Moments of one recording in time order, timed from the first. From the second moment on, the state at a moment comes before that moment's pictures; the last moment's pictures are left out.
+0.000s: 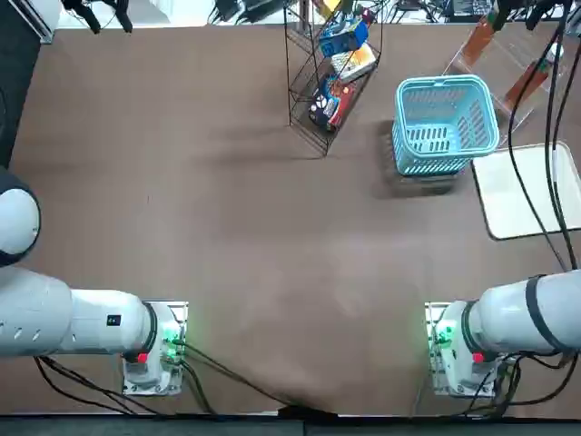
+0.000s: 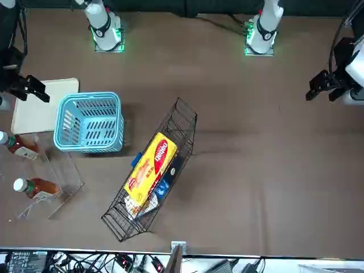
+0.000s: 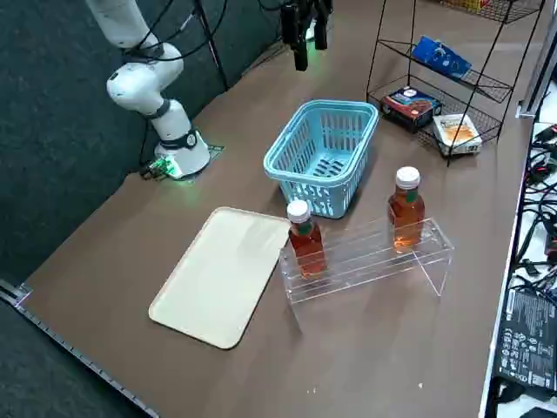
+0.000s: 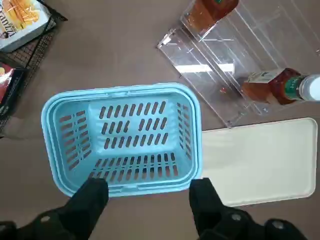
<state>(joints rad) -0.04 0.04 0.02 -1.57 -0.03 1.57 0.01</state>
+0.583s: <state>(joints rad) -0.04 0.04 0.02 -1.57 -0.03 1.58 0.01</state>
